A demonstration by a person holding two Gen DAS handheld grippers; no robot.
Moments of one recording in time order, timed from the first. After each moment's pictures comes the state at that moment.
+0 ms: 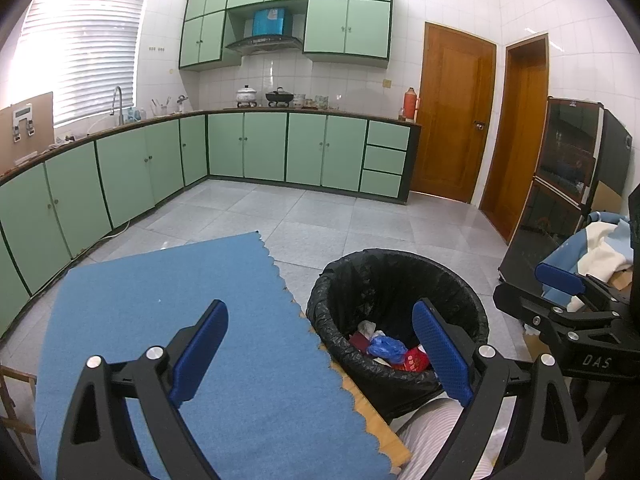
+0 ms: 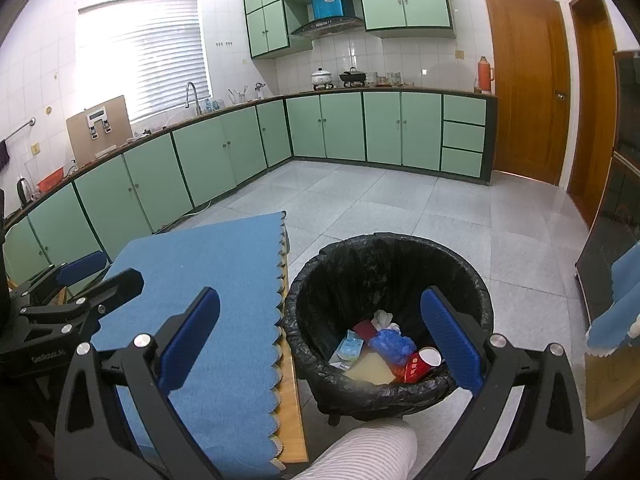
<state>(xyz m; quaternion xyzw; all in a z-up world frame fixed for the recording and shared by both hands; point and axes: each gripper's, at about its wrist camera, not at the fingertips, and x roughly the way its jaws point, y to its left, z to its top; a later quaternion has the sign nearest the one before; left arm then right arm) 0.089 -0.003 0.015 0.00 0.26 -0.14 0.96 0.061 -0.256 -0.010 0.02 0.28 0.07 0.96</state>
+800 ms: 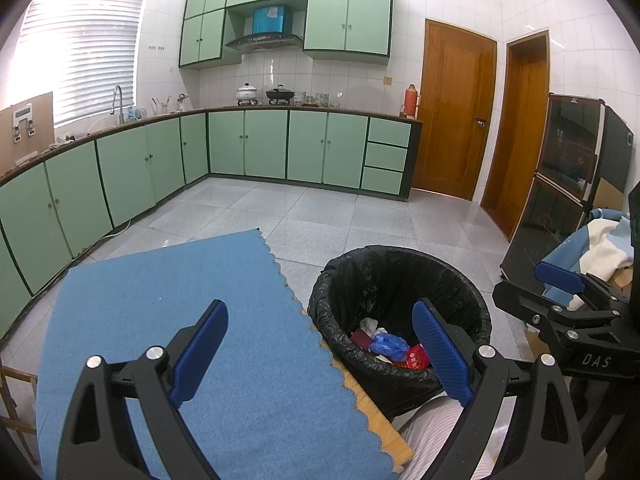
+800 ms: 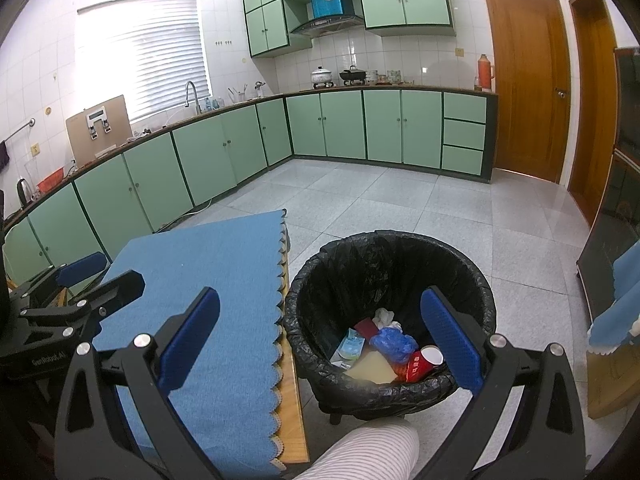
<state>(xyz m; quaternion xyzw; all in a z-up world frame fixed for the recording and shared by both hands) 0.089 -0.002 0.015 0.00 0.27 -0.14 0.95 0.063 -0.255 -0.011 0.02 0.28 0.07 0.96</state>
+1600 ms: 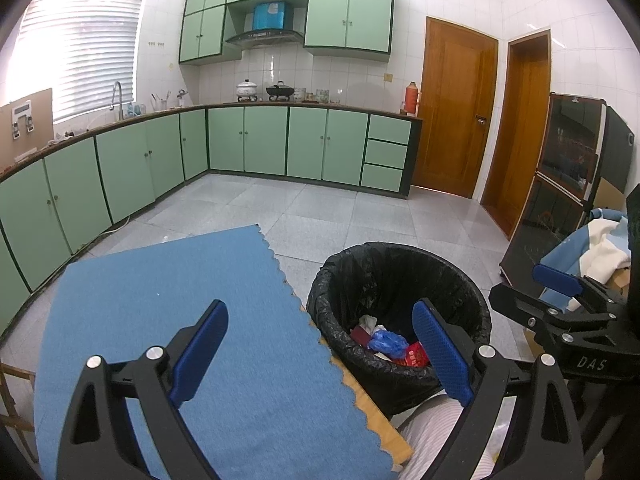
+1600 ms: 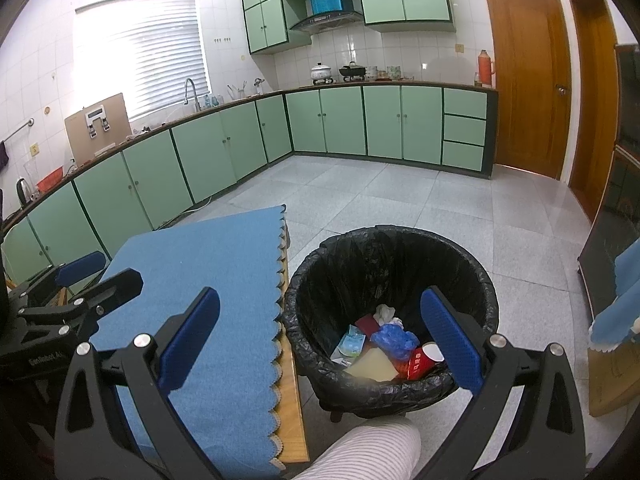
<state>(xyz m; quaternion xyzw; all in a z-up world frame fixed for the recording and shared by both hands) 0.092 -0.005 0.009 0.00 0.27 -0.14 0.95 0.065 -0.252 -0.021 0.03 0.29 0.07 0.95</state>
